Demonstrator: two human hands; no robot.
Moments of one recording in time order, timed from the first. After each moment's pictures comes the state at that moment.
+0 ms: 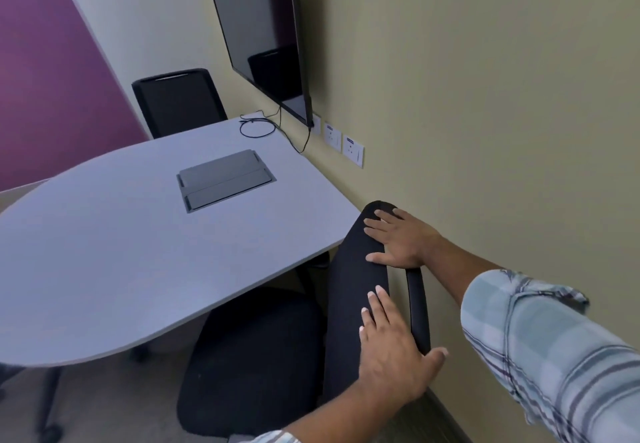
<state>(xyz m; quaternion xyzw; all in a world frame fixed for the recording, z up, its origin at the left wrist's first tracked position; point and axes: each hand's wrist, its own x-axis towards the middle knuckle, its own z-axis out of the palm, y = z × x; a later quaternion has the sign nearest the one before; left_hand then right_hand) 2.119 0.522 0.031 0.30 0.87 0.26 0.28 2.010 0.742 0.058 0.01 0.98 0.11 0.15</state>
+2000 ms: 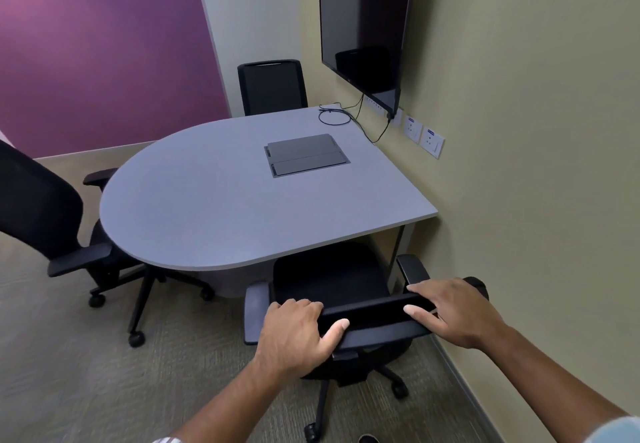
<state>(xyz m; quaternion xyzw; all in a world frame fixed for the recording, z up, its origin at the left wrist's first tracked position) 2.105 0.190 0.025 0.29 0.96 0.04 -0.02 2.178 0.526 0.030 -0.03 1.00 -0.08 -0.03</state>
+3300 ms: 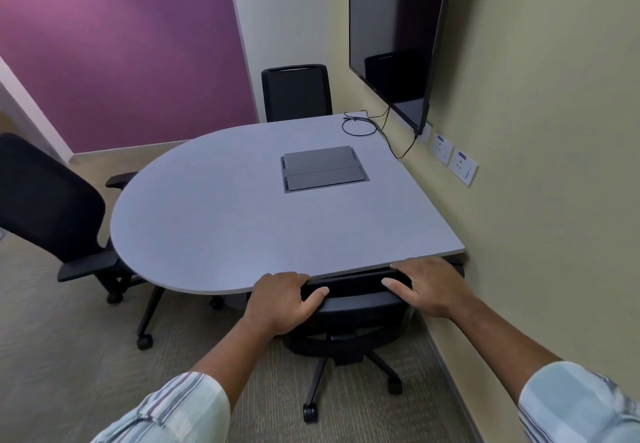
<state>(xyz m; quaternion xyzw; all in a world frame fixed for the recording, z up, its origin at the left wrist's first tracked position) 1.929 0.257 0.019 0.25 0.97 0.07 -0.05 1.976 0.598 0.024 -0.09 0.99 -0.06 -0.08</state>
